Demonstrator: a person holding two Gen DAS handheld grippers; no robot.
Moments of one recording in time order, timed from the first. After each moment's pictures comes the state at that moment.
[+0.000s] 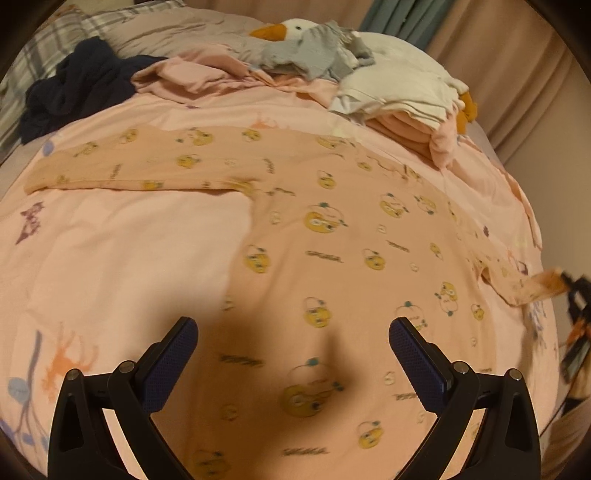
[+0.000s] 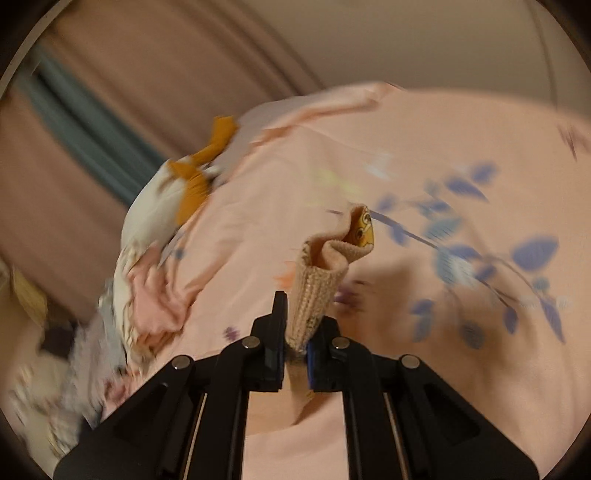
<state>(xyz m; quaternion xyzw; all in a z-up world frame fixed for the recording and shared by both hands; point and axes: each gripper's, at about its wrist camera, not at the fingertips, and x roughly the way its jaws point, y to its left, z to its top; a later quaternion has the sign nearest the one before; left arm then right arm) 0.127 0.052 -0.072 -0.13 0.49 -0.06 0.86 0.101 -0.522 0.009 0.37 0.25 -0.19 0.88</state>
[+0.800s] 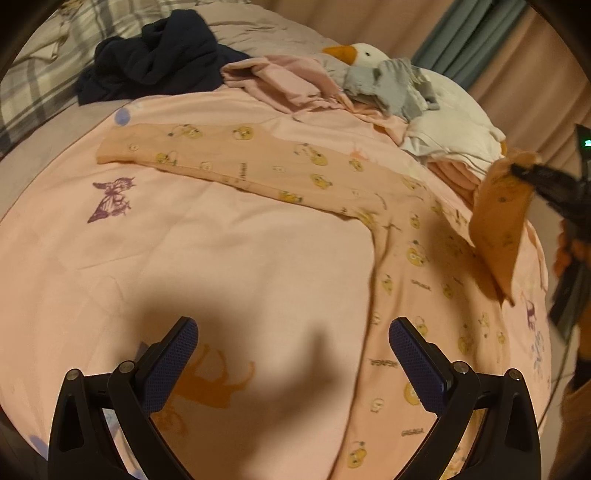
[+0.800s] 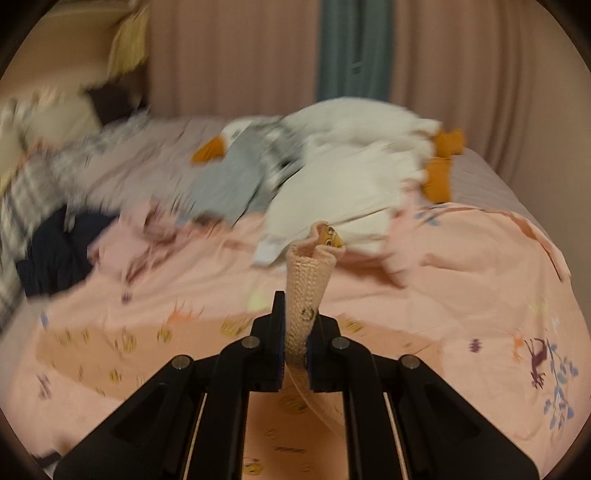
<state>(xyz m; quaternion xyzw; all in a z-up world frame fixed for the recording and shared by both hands) 0.118 0.171 -0.079 -0.19 0.48 -0.02 0.85 0.269 -0.131 0.045 -0.04 0.36 0.00 0.93</state>
